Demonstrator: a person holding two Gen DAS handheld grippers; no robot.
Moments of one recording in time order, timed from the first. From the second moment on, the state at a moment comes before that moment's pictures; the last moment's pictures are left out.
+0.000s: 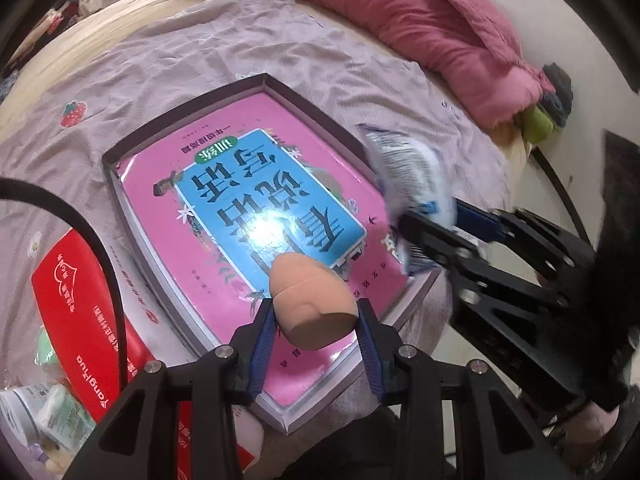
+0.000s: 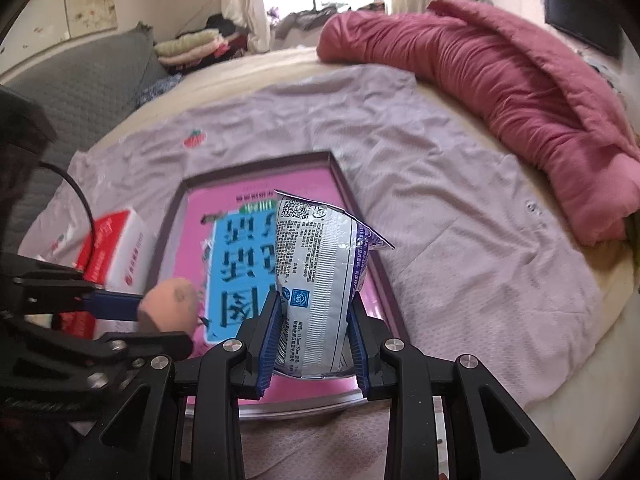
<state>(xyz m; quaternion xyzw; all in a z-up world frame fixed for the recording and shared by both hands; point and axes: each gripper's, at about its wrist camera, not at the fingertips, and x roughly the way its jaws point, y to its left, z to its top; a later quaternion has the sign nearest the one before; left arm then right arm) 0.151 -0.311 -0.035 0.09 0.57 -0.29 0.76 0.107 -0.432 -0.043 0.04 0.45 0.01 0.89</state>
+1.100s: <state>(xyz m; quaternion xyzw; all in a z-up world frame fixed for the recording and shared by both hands) 0.138 -0.346 -0.078 0.20 0.62 -0.27 0.71 0.089 -0.466 -0.059 0.09 0.46 -0.03 0.88</state>
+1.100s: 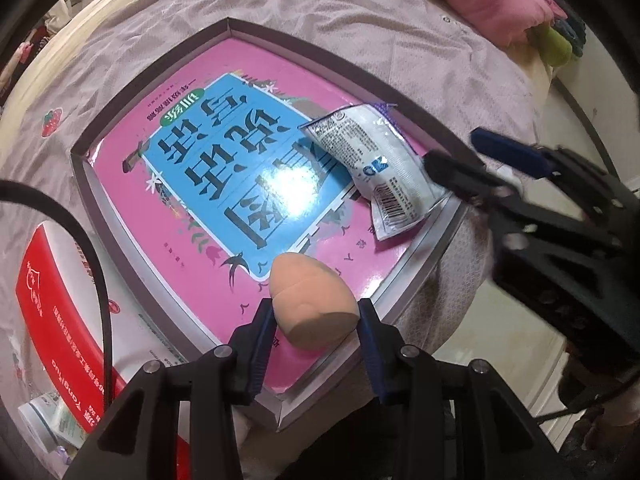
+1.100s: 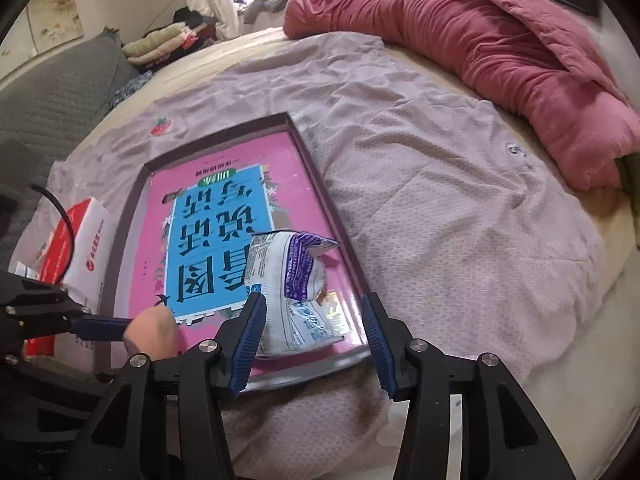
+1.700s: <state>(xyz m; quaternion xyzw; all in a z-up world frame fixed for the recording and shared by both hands) 0.139 -0.344 -0.077 0.21 0.62 -0.24 0.72 0.075 -0.466 -0.029 0.09 0.44 -0.05 0.89</state>
